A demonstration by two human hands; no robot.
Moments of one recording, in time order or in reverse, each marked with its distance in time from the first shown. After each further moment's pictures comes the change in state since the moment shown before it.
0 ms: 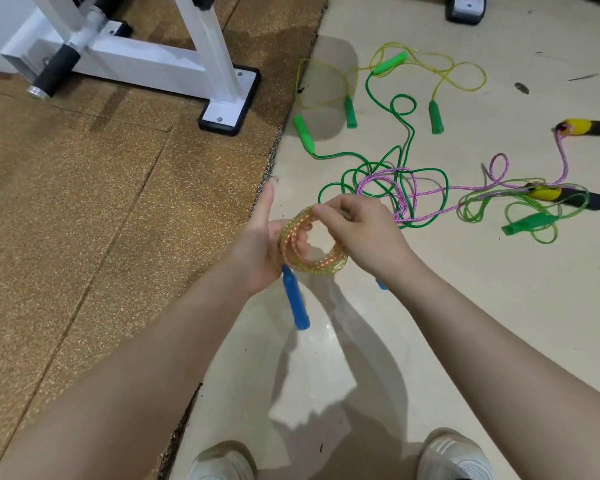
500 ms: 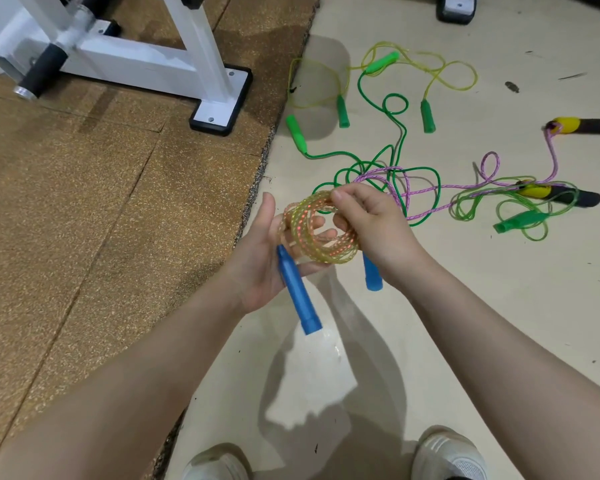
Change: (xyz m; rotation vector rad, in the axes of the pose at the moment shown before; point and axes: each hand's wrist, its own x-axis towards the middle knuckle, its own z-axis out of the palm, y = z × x) left_hand -0.012 -0.010 0.015 -0.035 -0.119 0.101; right_hand 0.002 0.014 -0.013 0.422 0.034 0.065
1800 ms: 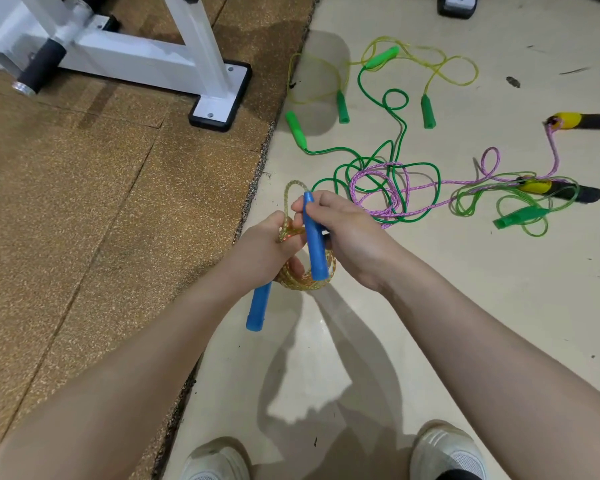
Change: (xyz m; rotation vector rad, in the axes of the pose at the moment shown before) left_hand 0.001 0.001 -0.008 1.114 0.338 0.103; right_hand -0.010 -0.011 0.025 0.170 -0.250 0.166
